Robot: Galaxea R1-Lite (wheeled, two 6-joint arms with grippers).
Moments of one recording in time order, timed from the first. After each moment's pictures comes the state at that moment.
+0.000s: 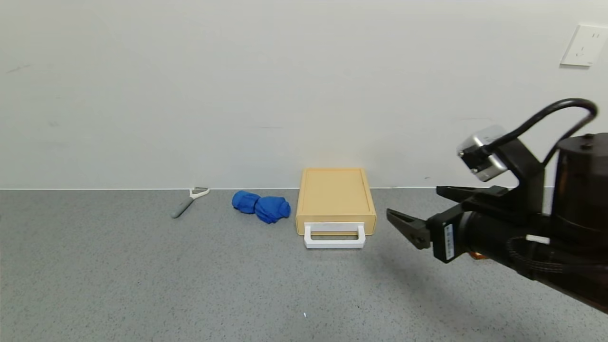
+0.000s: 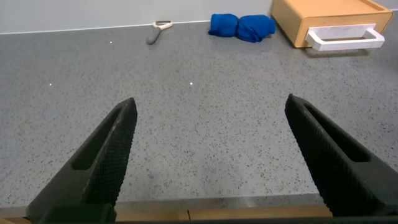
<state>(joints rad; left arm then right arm) 0.00 0.00 0.00 0.00 0.01 0.01 0.69 1.49 -0.82 -0.39 -0.24 -0.01</state>
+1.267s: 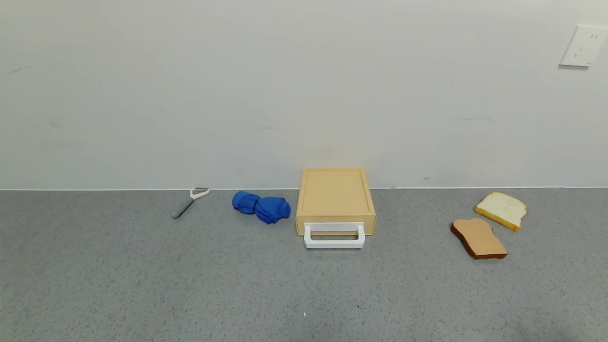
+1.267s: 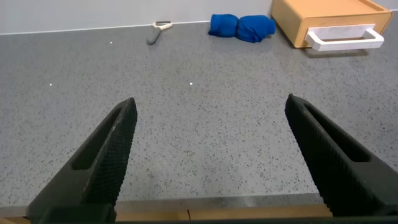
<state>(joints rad) 0.00 0.00 0.00 0.00 0.01 0.02 0.15 0.50 -0.61 0.30 -0.26 0.08</state>
